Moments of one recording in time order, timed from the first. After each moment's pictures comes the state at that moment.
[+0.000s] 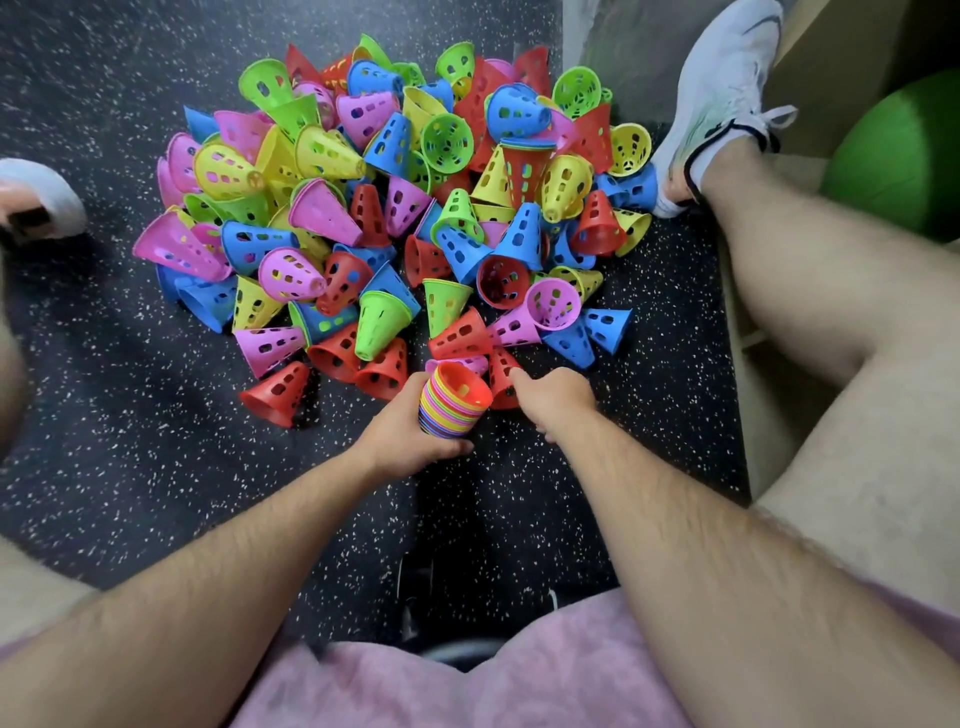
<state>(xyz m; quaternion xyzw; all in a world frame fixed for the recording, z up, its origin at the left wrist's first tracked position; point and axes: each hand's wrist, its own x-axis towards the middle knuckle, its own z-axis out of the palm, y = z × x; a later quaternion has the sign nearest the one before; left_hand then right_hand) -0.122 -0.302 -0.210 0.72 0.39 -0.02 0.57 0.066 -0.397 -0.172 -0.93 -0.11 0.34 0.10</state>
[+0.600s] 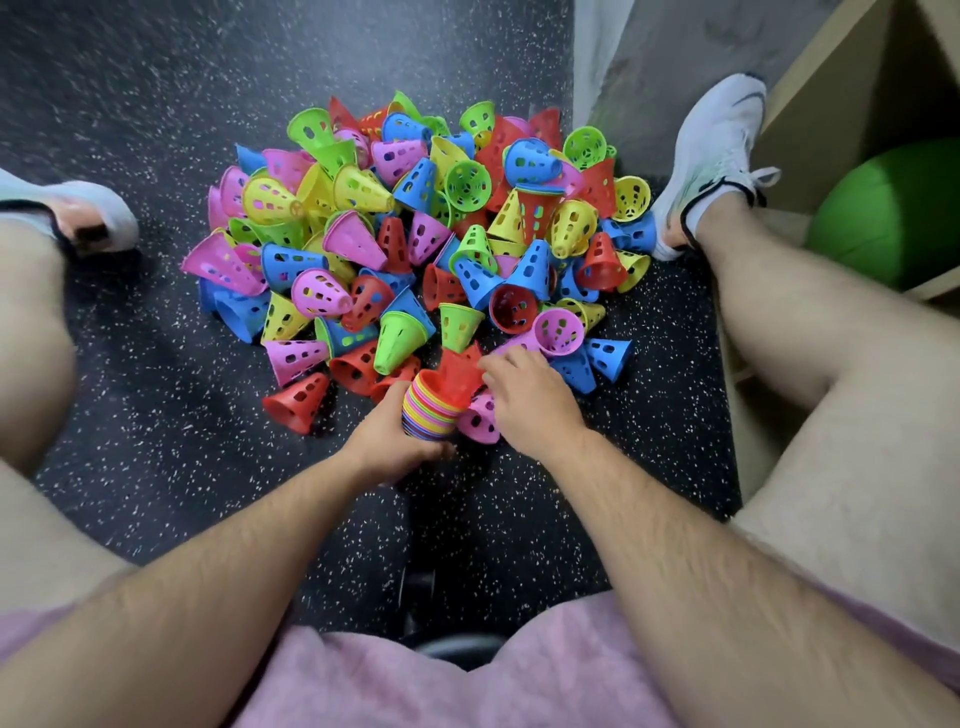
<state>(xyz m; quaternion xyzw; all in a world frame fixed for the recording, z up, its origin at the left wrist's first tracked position) -0.143 -0.293 -0.187 0.70 0.43 0.02 0.57 0.043 -0.395 -0.130 -0.81 -0.55 0.16 0.13</state>
